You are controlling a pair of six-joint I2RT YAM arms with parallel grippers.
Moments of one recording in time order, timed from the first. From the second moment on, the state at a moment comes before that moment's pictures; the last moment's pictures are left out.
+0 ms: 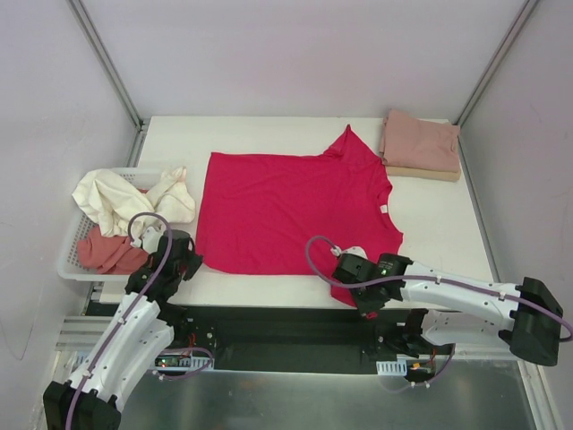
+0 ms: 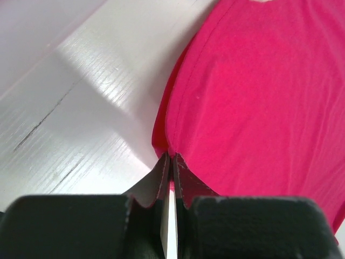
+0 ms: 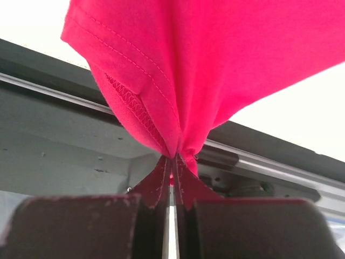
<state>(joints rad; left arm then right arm) -0.27 0.56 0.38 -0.68 -0.27 -1.15 1.14 1.09 0.67 -1.04 0.16 0.66</state>
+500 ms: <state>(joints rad) -0.27 0.77 0.48 -0.66 -0.27 -1.15 0.90 1.24 0.99 -1.10 0.44 0.55</state>
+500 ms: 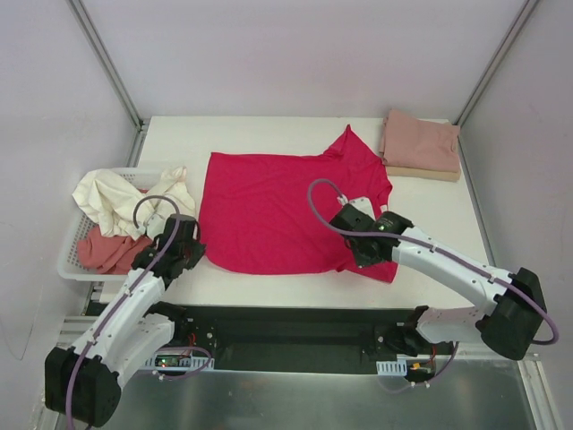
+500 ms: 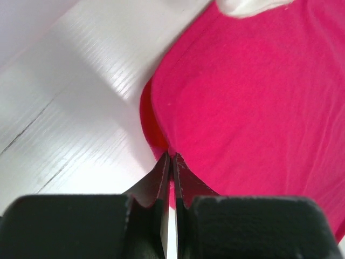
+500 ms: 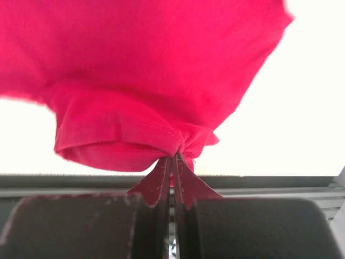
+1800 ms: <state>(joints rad) -0.23 1.42 0.93 -0.55 -0.41 -1.09 0.49 1.78 1.58 -0.98 0.43 0.08</state>
